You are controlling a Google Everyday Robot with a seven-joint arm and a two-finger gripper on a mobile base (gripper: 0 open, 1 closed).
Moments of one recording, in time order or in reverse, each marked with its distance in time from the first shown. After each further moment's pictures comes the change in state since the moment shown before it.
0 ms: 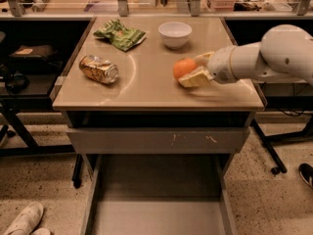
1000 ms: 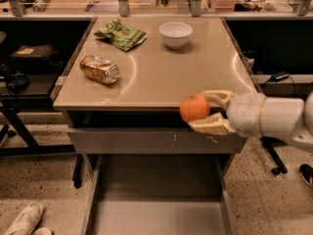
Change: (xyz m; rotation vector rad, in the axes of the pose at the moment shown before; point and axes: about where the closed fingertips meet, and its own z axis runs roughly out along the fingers) arm 0.035 0.118 -0.082 -0.001 -0.139 -0.133
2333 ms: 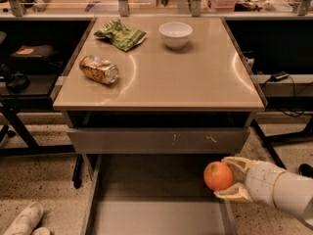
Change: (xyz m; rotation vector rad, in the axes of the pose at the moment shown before) arm 0.142 0.095 -0.051 0.106 0.309 -0.189
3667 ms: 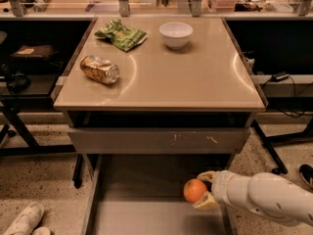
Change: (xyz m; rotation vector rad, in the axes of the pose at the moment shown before) arm 0.058 0.070 0.121 -0.177 0.121 0.044
